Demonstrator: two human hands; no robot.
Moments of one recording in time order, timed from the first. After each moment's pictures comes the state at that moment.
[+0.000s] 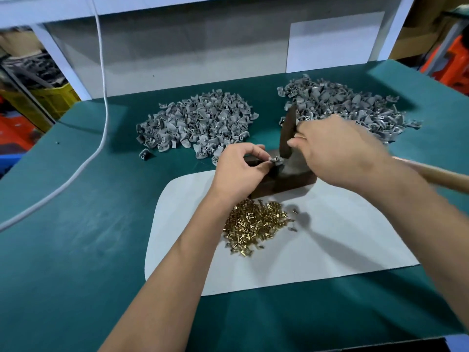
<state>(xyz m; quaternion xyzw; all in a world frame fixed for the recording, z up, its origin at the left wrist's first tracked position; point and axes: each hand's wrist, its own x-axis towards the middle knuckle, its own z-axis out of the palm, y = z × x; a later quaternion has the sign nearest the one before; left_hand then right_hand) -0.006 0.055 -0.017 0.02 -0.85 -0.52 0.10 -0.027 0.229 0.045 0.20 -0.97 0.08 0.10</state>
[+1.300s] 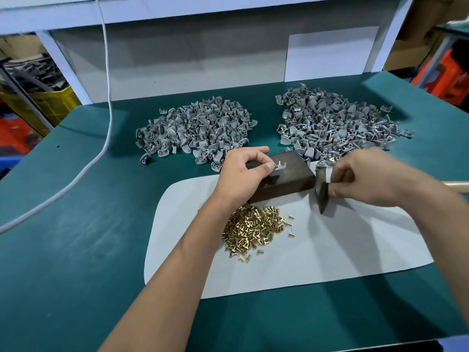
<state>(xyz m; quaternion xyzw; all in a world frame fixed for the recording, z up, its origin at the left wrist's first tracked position) -0.004 0.057 -0.016 0.00 -0.81 -0.58 0.09 -0.038 0.296 0.028 0.18 -0.98 0.07 -0.06</state>
